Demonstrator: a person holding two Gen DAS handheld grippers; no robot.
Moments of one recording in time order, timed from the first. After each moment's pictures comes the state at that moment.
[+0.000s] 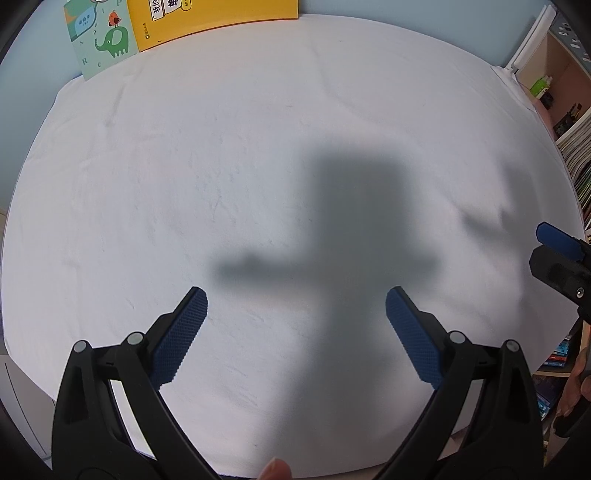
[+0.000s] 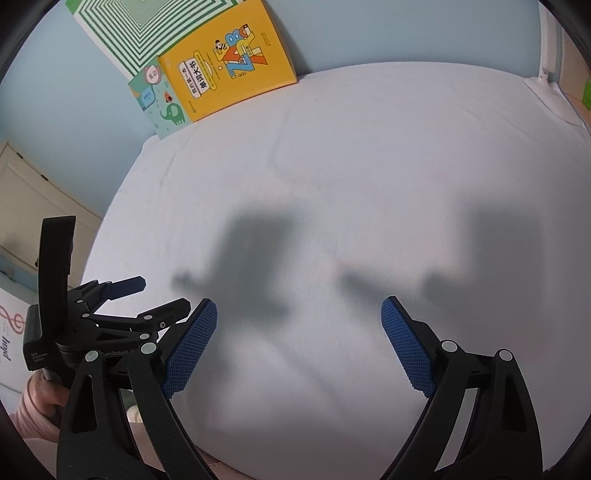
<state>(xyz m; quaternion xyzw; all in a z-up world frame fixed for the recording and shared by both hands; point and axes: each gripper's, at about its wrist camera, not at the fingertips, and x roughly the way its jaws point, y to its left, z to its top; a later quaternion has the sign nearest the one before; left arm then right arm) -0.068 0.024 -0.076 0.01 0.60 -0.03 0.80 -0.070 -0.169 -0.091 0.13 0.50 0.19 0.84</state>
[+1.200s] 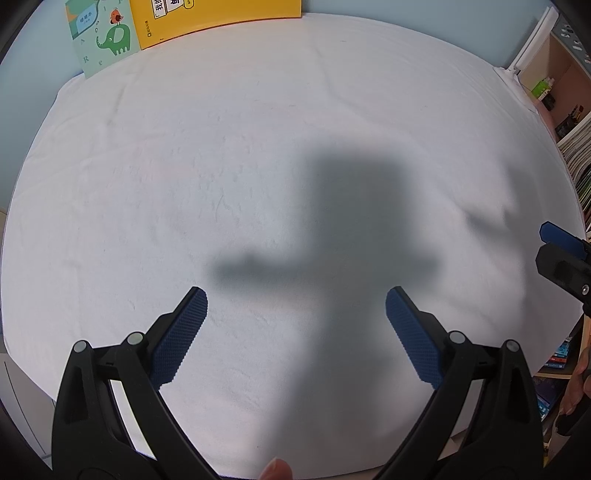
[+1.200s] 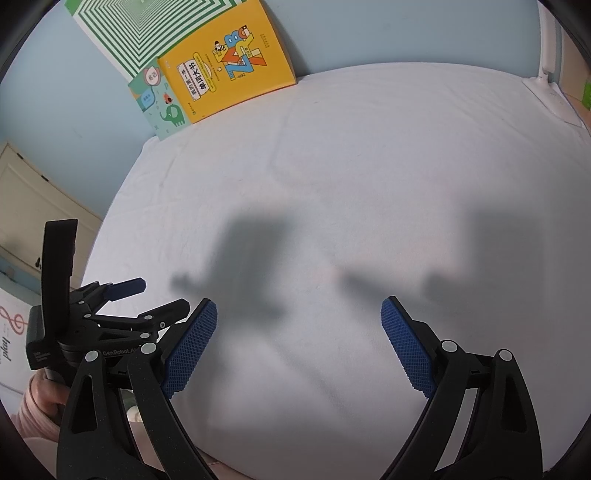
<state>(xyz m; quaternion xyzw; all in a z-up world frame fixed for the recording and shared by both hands) -0.056 0.024 -0.081 0.01 0.60 -0.03 0.80 -0.068 -0.171 -0.091 0.13 0.50 0.19 0.83</state>
